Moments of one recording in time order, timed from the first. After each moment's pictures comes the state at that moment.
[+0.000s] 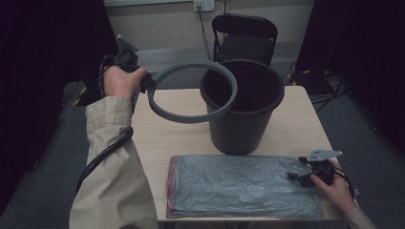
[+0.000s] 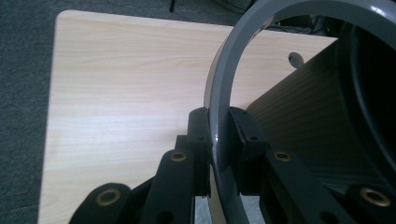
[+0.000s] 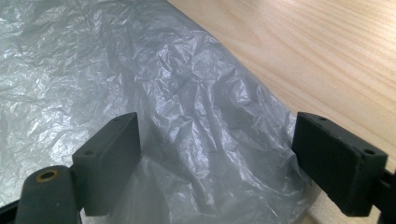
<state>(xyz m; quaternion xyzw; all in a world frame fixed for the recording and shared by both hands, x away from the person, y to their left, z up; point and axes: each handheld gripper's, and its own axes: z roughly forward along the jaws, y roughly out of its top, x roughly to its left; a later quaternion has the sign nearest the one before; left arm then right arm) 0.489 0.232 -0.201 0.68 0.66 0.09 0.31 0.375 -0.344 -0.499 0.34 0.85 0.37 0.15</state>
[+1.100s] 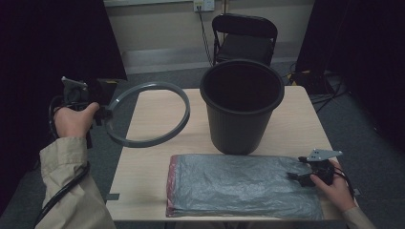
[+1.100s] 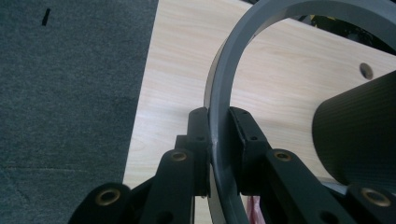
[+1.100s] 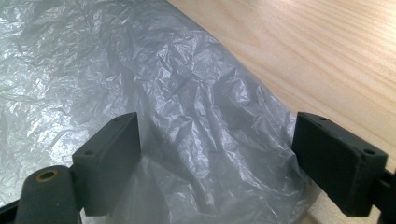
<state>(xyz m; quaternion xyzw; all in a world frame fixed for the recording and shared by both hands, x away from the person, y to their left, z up) 0.433 0.346 -0.271 0.61 0.72 0.11 0.30 0.375 -0.343 -0.499 0.35 0.85 0.37 0.15</state>
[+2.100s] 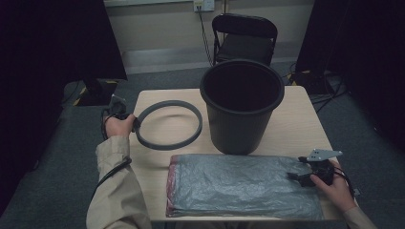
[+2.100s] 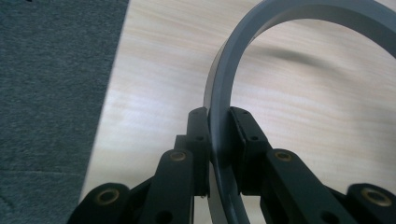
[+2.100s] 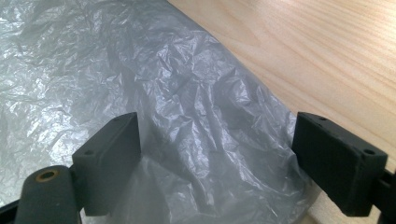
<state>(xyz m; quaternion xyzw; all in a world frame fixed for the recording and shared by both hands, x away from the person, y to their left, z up) 0.522 0.306 -0.402 0.61 0.74 0.11 0.26 0.375 -0.343 -0.499 0.35 0.85 0.37 0.15</state>
